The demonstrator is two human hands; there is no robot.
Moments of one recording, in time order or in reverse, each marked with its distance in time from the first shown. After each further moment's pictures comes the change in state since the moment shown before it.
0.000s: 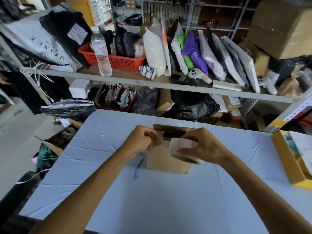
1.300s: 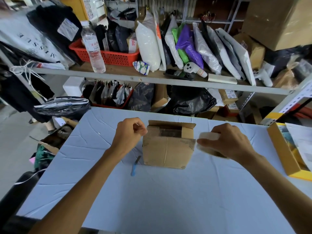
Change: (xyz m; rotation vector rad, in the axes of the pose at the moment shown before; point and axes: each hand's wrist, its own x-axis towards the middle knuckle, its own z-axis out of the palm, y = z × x) left_hand 0.004 -0.017 -0.007 0.261 0.327 0.321; right_hand -0.025 0.047 -0.025 -0.352 0.249 0.408
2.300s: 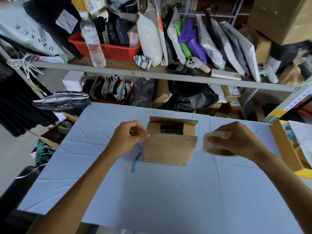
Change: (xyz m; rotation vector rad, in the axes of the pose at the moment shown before) left_hand -0.012 -0.019 -0.003 -0.168 -0.142 -0.107; right_hand 0.006 0.023 -0.004 0.240 -0.139 -0.107
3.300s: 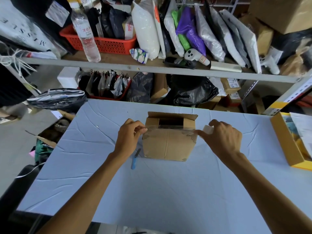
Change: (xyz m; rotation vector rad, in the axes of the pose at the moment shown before) left_hand 0.019 -0.042 0.038 0.229 0.179 0.130; right_hand 0.024 0.007 0.071 -0.428 0.377 0.154
